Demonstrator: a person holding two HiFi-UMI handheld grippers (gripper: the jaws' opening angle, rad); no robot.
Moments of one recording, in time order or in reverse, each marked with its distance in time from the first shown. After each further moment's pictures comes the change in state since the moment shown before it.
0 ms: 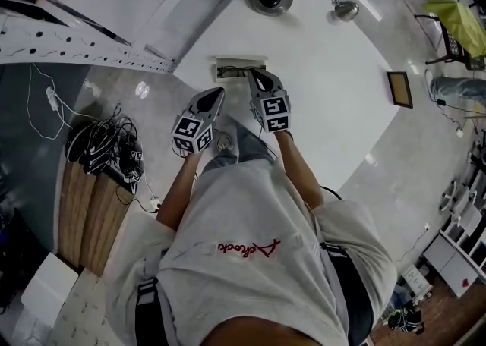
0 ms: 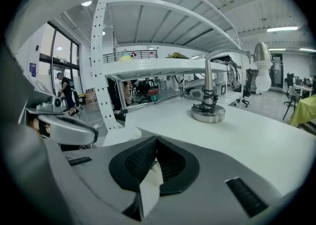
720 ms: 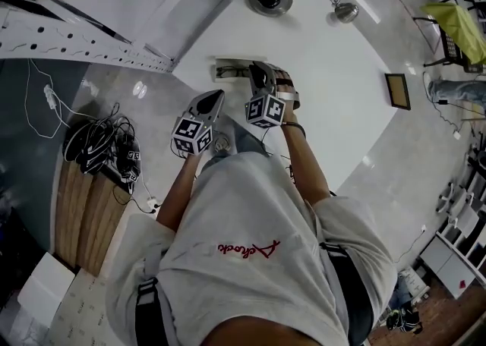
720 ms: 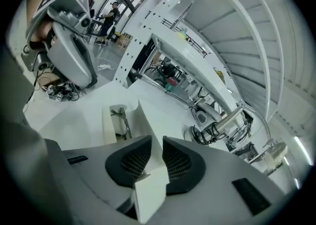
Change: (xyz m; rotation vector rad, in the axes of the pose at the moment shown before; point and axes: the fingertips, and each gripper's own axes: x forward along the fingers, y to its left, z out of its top) left arm 0.000 -0.003 -0.012 -0.020 0.013 0.007; right arm 0.016 -0.007 -0.008 -0.832 0.172 -0.074
